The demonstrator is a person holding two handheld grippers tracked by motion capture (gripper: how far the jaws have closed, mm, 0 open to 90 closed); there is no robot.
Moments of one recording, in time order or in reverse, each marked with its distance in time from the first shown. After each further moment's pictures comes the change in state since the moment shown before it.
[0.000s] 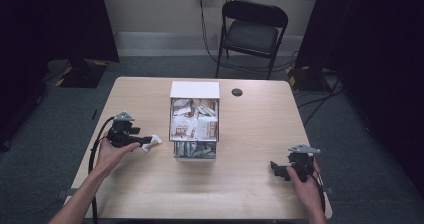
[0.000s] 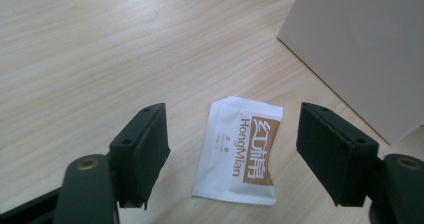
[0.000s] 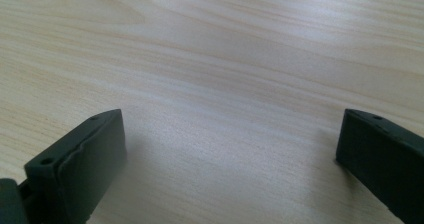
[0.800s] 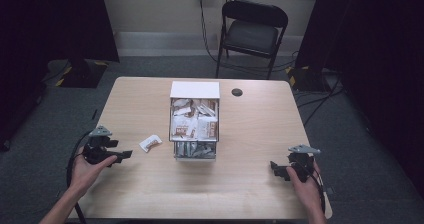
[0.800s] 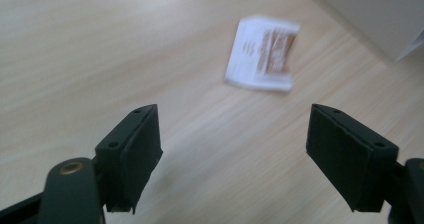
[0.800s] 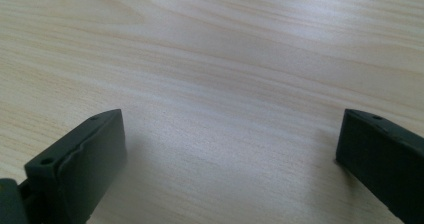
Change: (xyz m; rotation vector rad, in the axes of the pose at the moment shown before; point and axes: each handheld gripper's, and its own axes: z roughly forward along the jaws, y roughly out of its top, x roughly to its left) left arm 0.008 -0.054 -0.045 0.064 0.092 -0.007; right arm 0.001 0.000 0.000 0.000 -0.006 0.006
